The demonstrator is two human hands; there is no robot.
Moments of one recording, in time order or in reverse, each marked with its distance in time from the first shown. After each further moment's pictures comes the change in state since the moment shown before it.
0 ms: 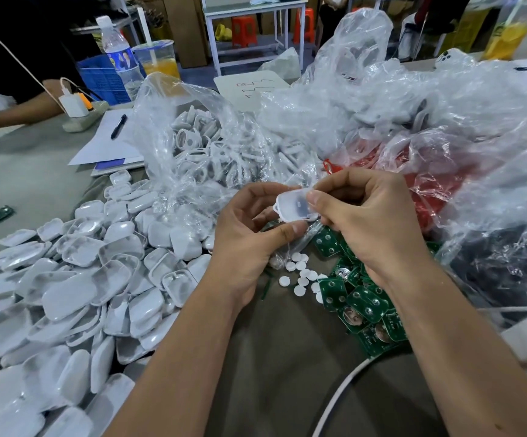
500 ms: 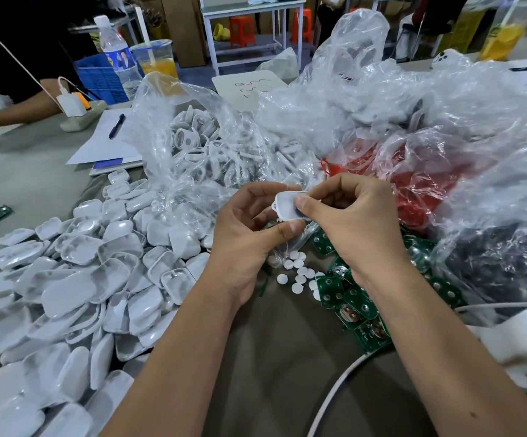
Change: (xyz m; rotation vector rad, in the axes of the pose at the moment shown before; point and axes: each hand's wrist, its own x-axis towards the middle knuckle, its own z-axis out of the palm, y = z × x) left_hand 0.001 -0.003 -0.003 -0.070 -0.045 -0.009; right_hand -0.001 0.009 0.011 -0.066 0.085 0.008
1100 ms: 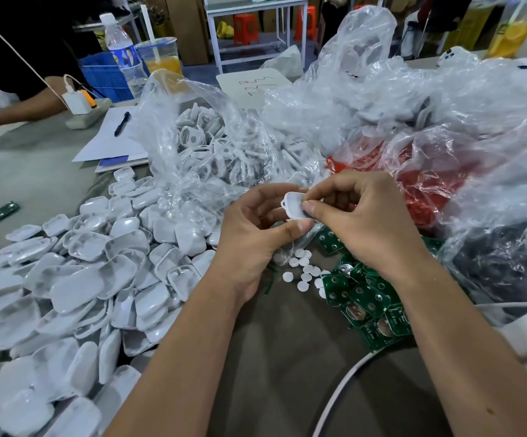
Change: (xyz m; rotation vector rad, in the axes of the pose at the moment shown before) left_hand -0.001 0.001 -0.002 0.052 -0.005 -0.043; right_hand 0.003 -0.010 -0.015 -0.221 -0.206 -0.126
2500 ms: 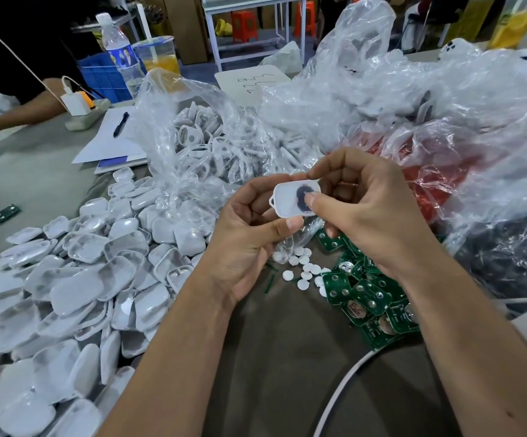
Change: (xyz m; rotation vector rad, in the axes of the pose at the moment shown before) left_hand 0.004 0.001 -0.008 -0.282 -0.159 -0.008; right_hand 0.001 0.001 -0.002 0.342 -0.059 -0.033
